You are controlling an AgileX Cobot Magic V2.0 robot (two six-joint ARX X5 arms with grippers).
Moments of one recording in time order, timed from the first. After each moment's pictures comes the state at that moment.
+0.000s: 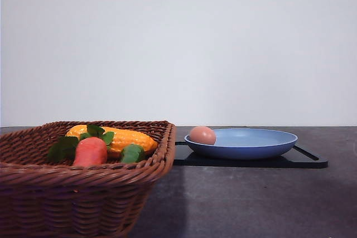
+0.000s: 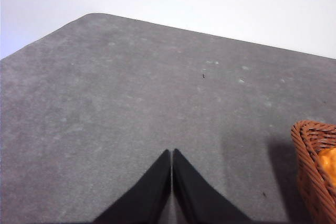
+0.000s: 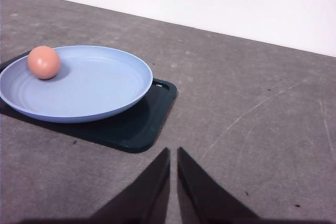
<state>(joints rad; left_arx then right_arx) 0.02 0.00 0.03 -0.18 -0.09 -0.17 0.08 0.01 0.02 -0.16 -0.11 -0.12</state>
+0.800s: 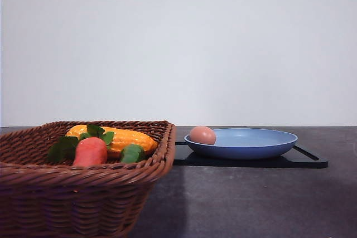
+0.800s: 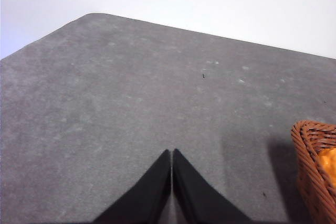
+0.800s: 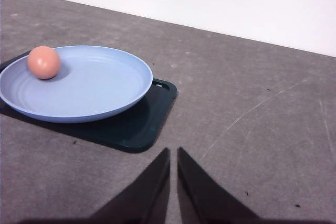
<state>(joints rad) 0.02 0.00 0.03 -0.18 -0.09 -0.17 0.08 0.01 0.02 -0.16 -0.11 -0.12</state>
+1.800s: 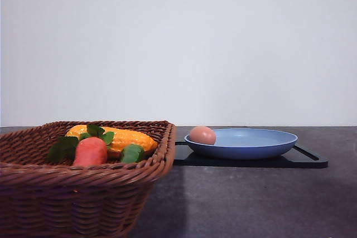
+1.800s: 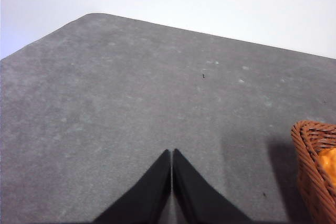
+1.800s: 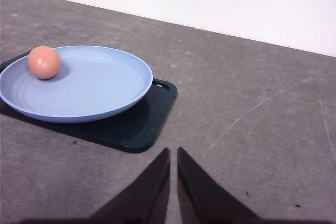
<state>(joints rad) 0.02 0.00 0.03 -0.18 -0.09 -0.17 0.08 0.01 0.02 -0.16 -0.11 -0.12</state>
